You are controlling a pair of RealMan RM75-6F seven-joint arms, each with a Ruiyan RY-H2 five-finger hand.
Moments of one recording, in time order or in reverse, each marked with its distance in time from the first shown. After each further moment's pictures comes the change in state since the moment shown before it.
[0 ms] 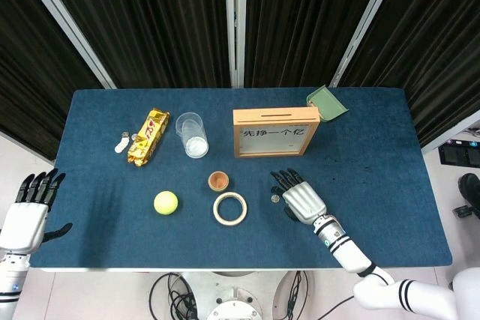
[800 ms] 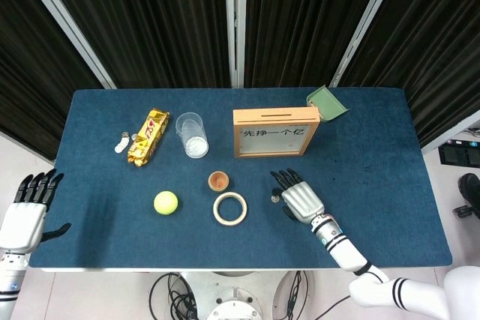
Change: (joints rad) left arm -0.001 -0.012 0.001 0.039 -0.005 -0.008 -0.035; right arm 0.013 -0.046 -0.005 0.058 0.029 -0.002 0.013
